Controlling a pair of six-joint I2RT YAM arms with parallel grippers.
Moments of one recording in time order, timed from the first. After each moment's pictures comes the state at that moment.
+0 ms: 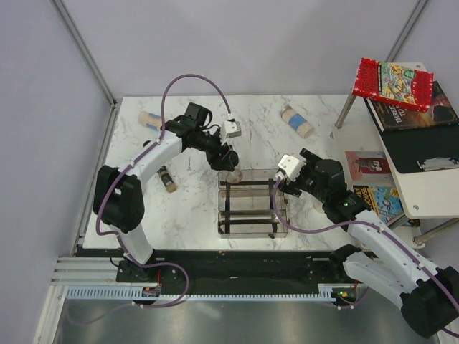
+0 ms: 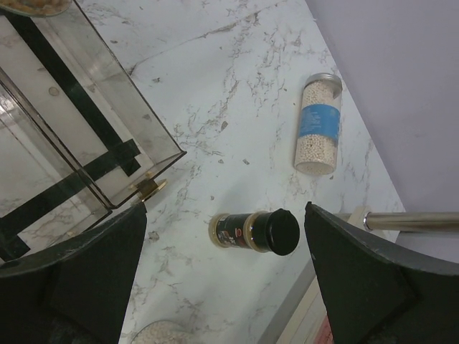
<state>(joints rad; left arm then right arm) -0.44 1.76 1.46 -0.68 0.78 0.67 0.47 0.89 0.60 -0.11 -0.05 -0.70</state>
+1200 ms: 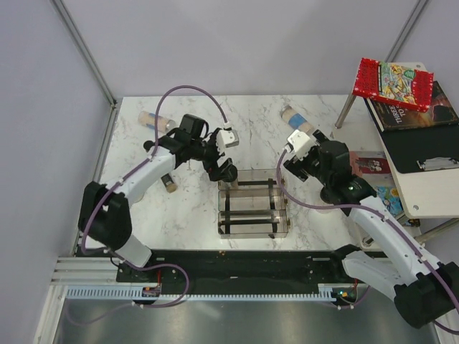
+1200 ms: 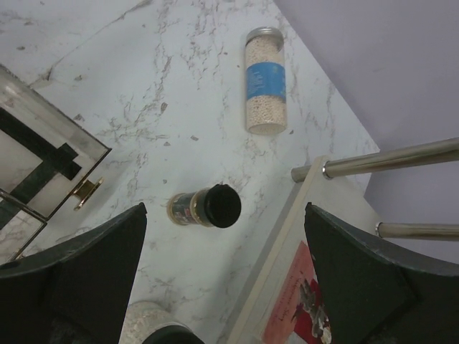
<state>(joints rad) -0.48 1.63 1.23 -0.48 0.63 0.61 0.42 0.98 0.78 -0.23 0.12 -0.60</state>
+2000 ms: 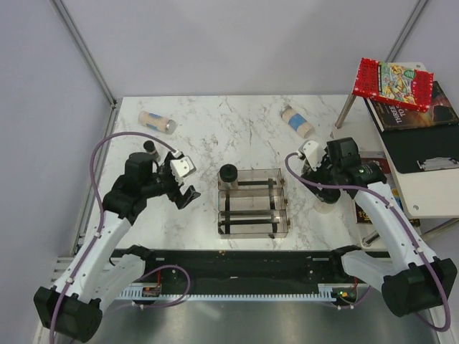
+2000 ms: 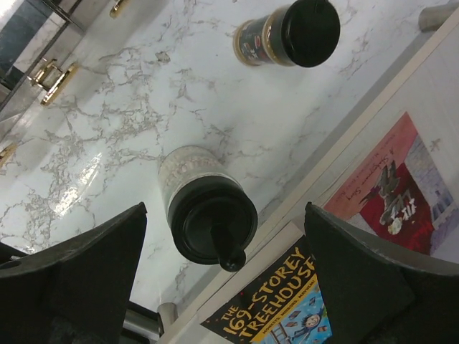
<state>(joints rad) -0.31 0.86 0.78 -0.50 0.56 0.54 0.25 1.06 0.99 -0.88 -0.01 -0.60</state>
